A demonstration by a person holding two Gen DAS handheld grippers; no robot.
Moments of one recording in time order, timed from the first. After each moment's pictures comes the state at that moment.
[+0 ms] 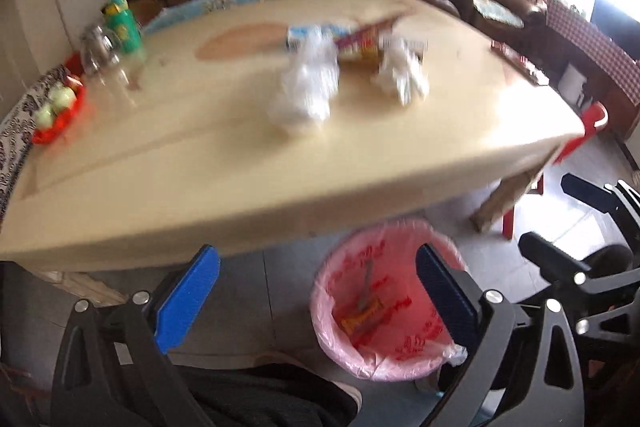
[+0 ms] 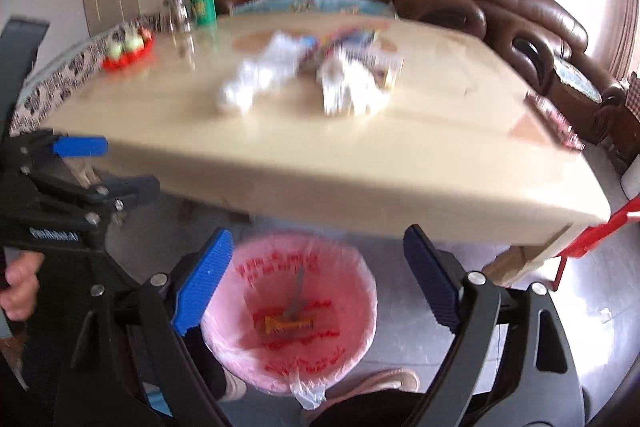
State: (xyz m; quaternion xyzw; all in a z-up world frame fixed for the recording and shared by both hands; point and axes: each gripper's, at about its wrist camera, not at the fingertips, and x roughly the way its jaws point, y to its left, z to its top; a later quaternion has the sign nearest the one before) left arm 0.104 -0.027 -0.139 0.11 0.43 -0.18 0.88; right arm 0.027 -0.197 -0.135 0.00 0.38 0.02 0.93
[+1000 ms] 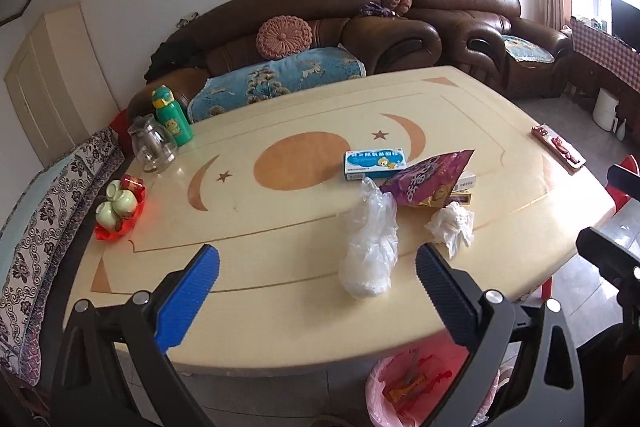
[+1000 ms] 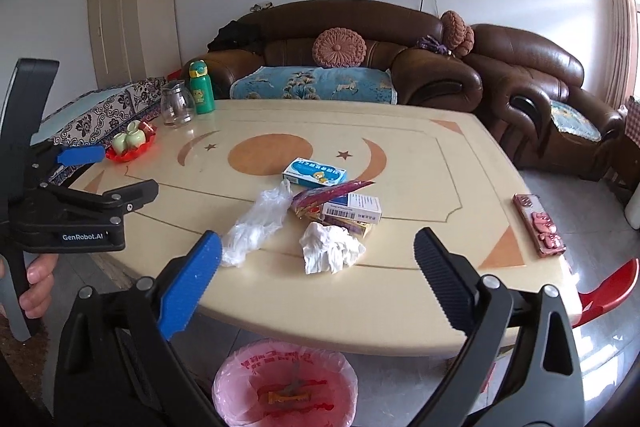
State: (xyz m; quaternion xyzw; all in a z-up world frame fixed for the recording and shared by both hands) left arm 0.183 -0.046 -0.021 0.15 0.34 -0.12 0.92; right arm 0.088 -0.232 -0.019 0.01 0.29 0.03 0.96
